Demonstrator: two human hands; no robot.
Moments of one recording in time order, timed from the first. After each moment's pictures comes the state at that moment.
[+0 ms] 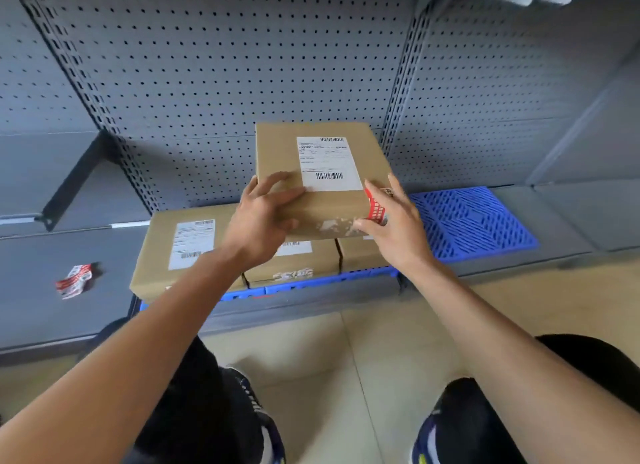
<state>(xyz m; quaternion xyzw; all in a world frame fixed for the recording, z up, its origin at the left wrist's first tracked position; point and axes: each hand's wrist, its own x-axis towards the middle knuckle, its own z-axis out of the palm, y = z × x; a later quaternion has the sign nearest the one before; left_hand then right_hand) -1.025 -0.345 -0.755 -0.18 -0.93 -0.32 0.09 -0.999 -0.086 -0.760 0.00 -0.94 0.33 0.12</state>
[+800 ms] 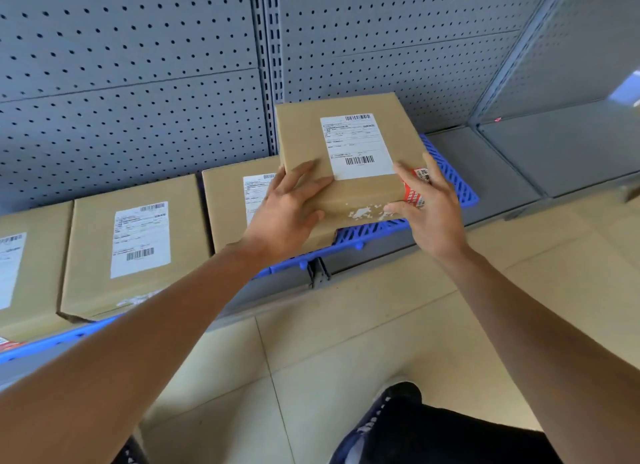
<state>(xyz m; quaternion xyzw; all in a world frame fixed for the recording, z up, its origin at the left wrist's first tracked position) -1.109 -0.044 -0.862 -0.28 -0.90 -0.33 -0.01 -1.050 0.223 -0.871 -0.07 -0.93 0.33 0.16</state>
